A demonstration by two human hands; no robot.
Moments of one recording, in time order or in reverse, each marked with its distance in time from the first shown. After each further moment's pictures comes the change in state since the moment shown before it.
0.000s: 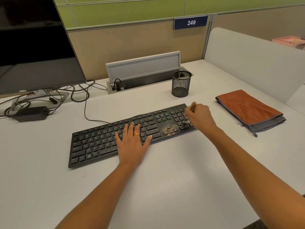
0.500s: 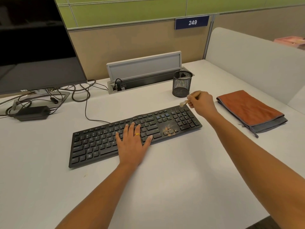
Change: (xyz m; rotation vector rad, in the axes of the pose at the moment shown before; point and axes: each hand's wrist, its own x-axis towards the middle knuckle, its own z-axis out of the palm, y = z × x) left_hand 0.000 -0.001 0.000 0.019 0.004 -0.002; right_hand 0.041 -0.001 -0.007 0.284 0.032 0.033
